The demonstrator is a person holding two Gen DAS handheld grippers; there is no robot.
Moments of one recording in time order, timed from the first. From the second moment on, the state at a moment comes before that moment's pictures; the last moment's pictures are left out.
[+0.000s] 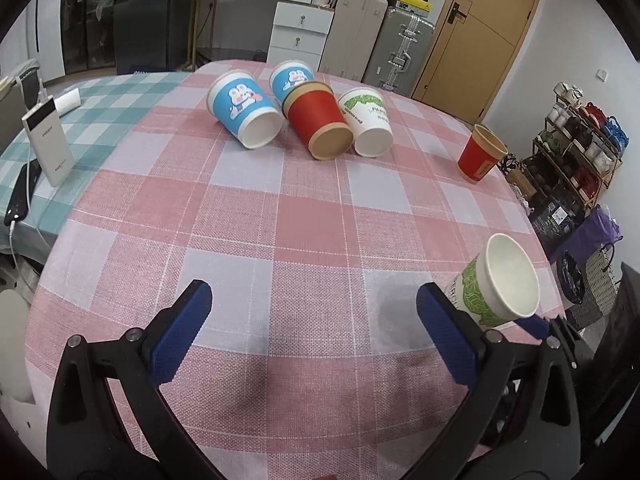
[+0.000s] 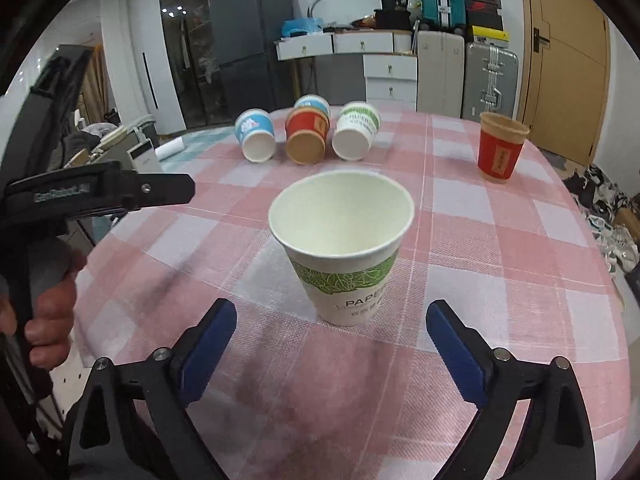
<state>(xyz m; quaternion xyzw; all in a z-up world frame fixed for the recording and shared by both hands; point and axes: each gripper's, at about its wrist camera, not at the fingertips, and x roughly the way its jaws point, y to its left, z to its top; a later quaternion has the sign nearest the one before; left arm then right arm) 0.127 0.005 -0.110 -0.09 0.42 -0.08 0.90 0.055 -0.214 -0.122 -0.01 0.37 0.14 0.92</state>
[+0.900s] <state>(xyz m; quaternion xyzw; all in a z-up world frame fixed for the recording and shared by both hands) 0.046 -0.053 -0.019 -0.01 0.33 -0.09 0.94 0.015 -0.258 -0.011 0.04 0.31 0.12 0.94</state>
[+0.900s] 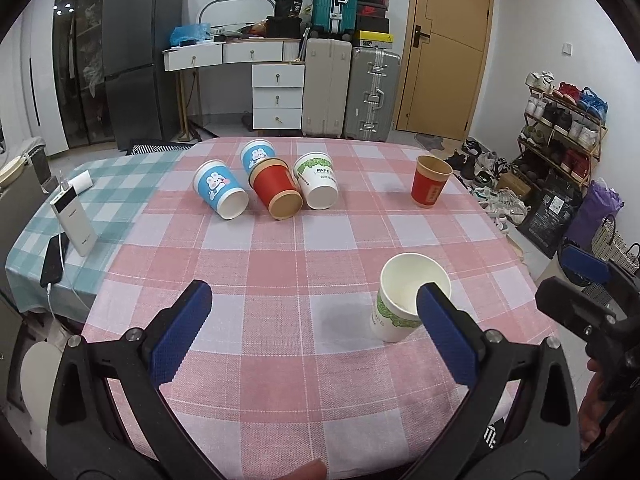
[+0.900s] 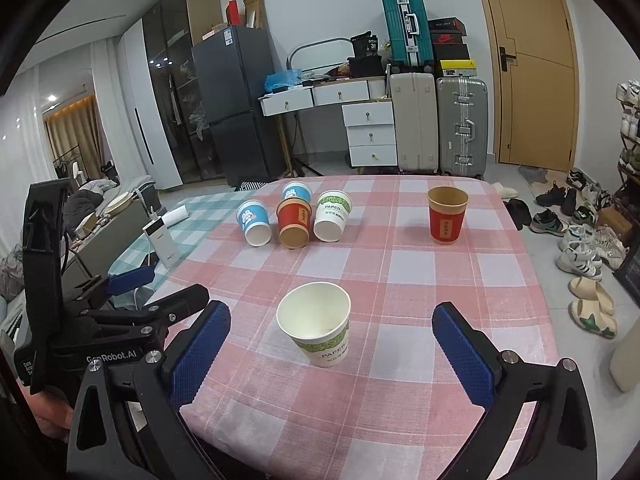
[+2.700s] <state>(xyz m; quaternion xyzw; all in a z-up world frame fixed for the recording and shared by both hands) 0.045 -0.048 -0.025 -0.03 0.34 -0.10 0.94 0.017 -0.248 -0.006 0.05 0.31 0.13 0.94</state>
